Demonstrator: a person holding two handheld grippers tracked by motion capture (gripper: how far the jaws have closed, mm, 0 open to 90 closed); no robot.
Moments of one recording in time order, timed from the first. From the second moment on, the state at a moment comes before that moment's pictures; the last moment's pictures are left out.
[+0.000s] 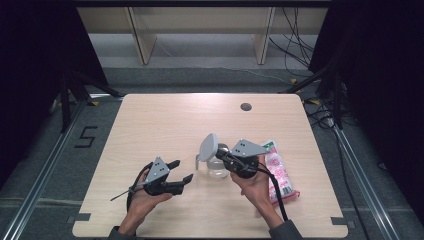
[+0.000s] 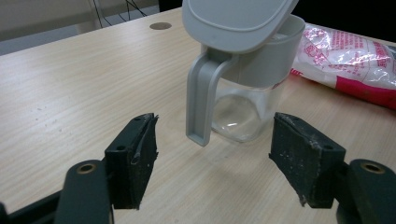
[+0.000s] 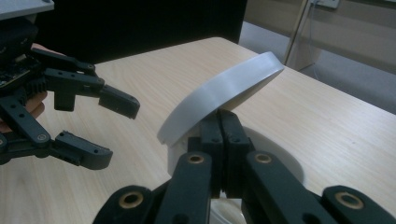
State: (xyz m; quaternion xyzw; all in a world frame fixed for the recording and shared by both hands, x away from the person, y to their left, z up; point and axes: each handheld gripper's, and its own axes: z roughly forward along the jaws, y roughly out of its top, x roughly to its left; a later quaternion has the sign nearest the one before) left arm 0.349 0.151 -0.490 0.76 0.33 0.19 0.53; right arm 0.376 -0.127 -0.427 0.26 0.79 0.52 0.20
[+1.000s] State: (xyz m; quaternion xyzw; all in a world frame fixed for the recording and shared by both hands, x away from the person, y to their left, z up) left arm 0.347 0.159 -0.496 0.76 0.34 0.19 0.53; right arm 0.378 -0.148 -0.425 0.27 0.78 0.52 0.20
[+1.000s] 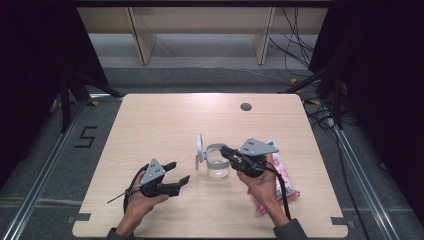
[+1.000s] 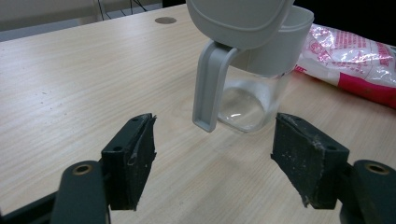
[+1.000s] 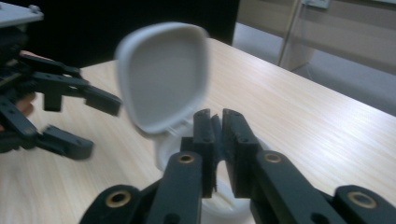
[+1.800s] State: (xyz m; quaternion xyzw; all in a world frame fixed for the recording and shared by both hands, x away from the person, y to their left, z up) left arm 0.349 0.160 -0.497 0.76 0.34 0.18 0.52; right arm 0.391 -0.288 -0.454 0.47 0.73 0.45 0.22
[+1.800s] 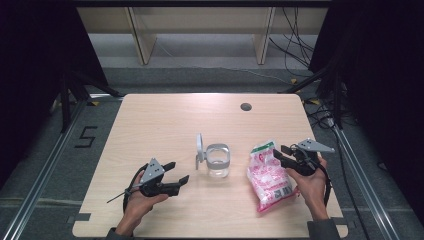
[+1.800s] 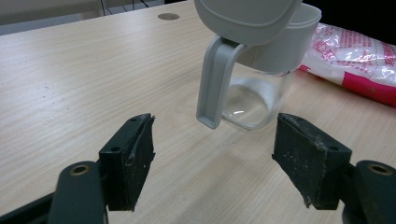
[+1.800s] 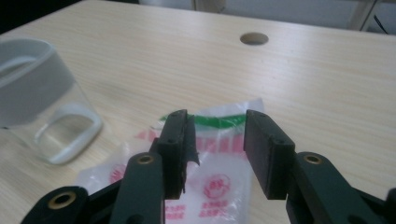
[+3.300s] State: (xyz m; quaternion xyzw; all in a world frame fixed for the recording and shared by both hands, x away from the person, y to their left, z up) left arm 0.350 0.158 -0.500 0.76 0.35 0.18 0.52; right arm 0.386 -0.309 -0.478 0.51 0.74 0.39 0.19
